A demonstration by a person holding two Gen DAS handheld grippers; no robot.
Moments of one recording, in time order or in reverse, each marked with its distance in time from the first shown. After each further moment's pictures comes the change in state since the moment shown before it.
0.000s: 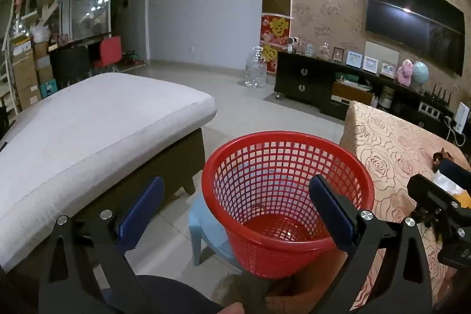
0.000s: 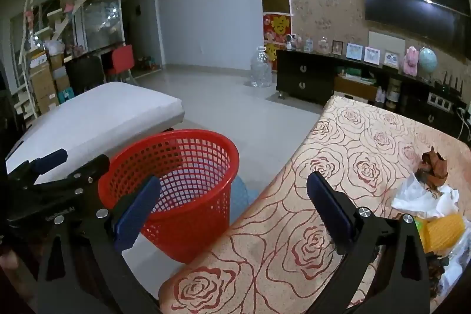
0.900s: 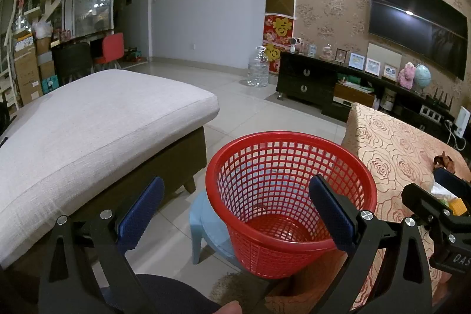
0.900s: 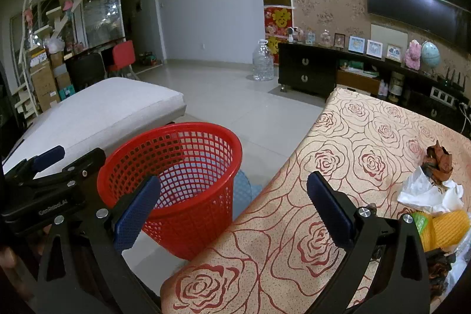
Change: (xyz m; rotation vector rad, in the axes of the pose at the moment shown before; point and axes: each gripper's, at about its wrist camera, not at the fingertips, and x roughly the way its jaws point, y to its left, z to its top) left arm 0.002 0.008 0.000 -0.025 0.005 -0.003; right arm 0.009 0.001 -0.004 0.003 0.036 0.009
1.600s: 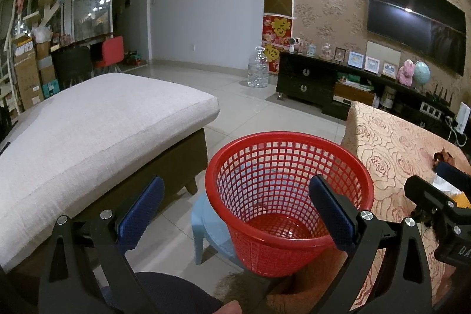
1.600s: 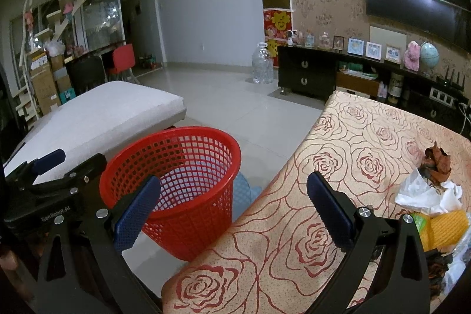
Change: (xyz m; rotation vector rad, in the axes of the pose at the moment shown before) left arm -0.001 -0.001 -0.002 0.016 -0.005 0.007; right arm -0.006 -0.003 0.000 0.006 -0.018 0.004
